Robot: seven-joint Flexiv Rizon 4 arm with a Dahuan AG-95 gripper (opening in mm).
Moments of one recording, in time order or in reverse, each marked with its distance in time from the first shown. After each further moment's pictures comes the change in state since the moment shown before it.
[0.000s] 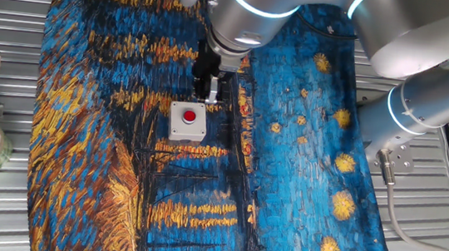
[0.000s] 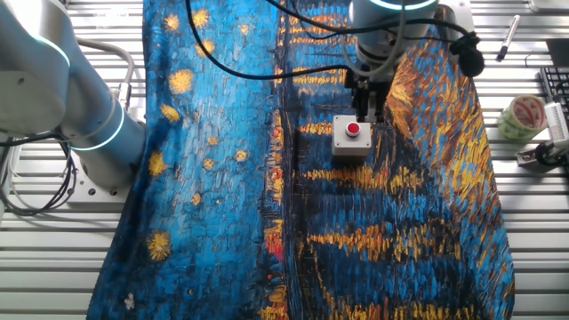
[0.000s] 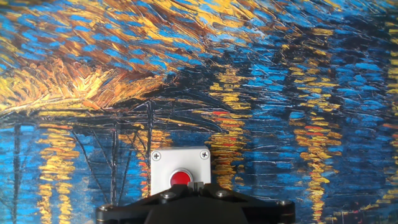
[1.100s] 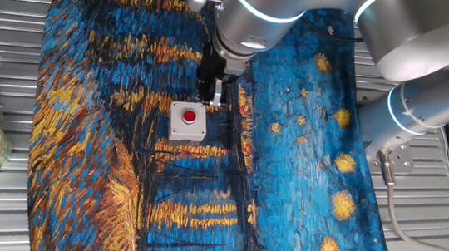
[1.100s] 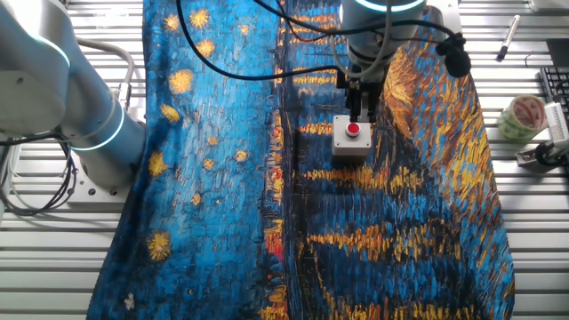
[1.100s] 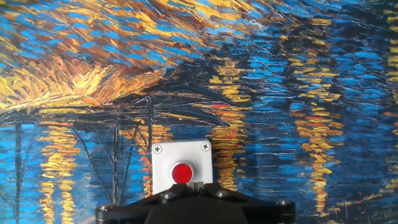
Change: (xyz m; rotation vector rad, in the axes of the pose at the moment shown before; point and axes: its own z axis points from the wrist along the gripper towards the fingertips) arm 0.001 0.004 0.012 0.004 -0.008 -0.001
